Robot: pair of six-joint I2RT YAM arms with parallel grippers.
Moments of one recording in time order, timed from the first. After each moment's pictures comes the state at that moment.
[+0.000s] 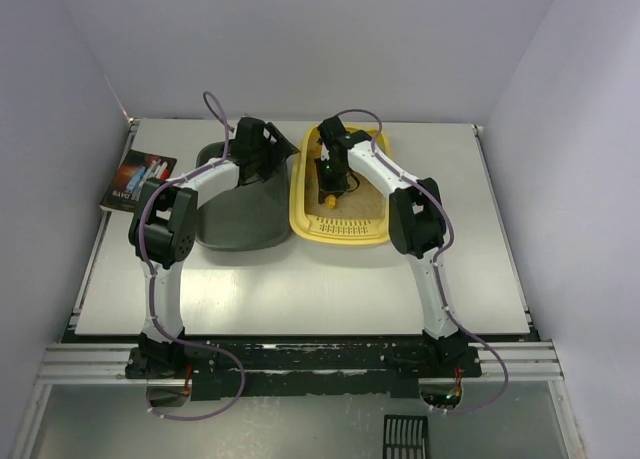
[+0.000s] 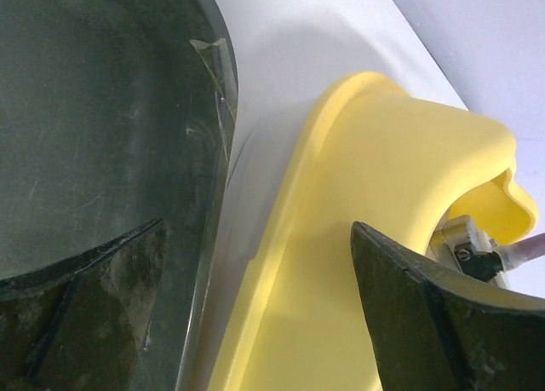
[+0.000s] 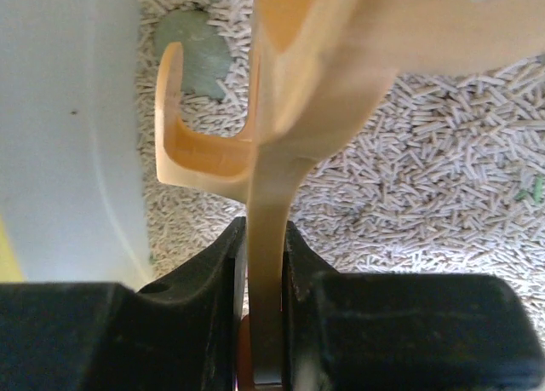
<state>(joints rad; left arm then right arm) -0.39 2.10 1.53 -0.03 0.04 -1.01 0.47 2.36 2.06 -0.93 -0.14 0.30</state>
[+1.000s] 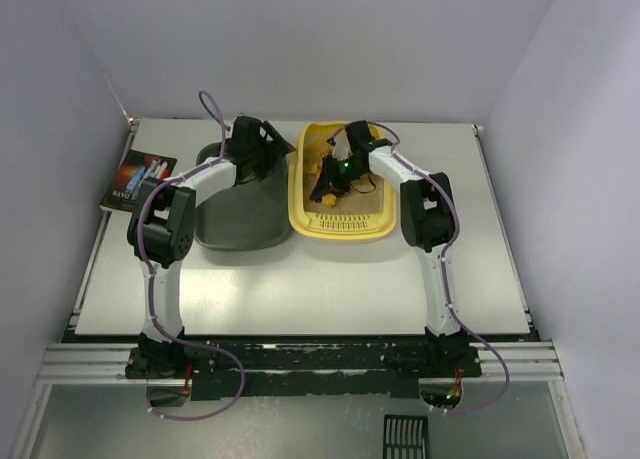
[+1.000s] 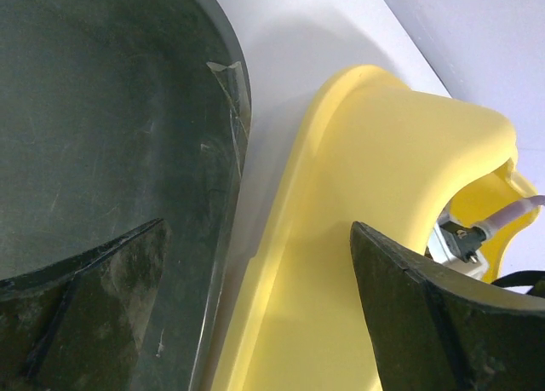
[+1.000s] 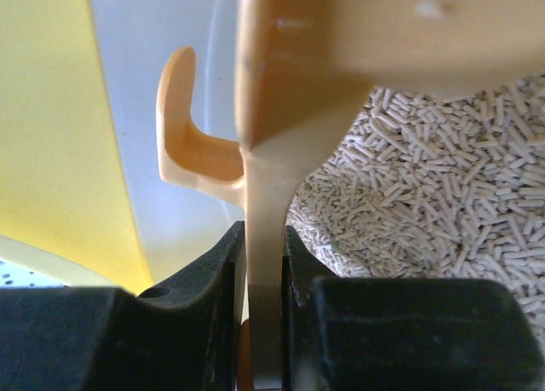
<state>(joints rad) -0.37 2.10 1.53 -0.03 0.05 -1.00 0.35 2.40 1.98 -0.74 -0.75 0.32</state>
